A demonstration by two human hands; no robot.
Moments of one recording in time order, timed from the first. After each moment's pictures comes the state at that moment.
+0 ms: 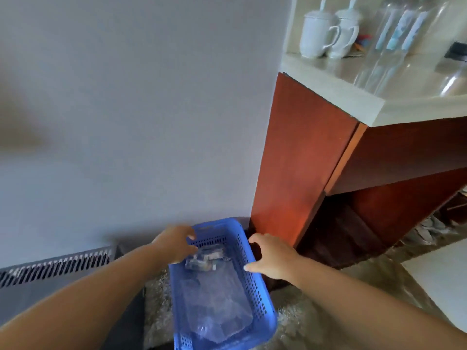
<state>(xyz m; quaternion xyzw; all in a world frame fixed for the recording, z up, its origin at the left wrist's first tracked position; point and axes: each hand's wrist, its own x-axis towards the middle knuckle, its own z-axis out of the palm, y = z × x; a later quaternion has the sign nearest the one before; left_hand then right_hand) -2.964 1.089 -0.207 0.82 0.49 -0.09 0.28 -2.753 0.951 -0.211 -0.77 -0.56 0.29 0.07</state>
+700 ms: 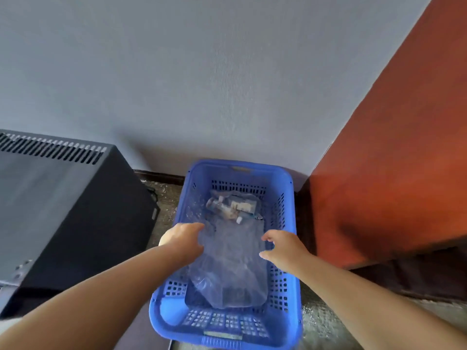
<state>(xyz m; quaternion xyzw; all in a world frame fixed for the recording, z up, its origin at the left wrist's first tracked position) -2.923 1.098 -0.550 0.68 0.67 -0.12 0.27 -2.682 1.067 -0.563 -0.71 -0.56 0.42 0.00</state>
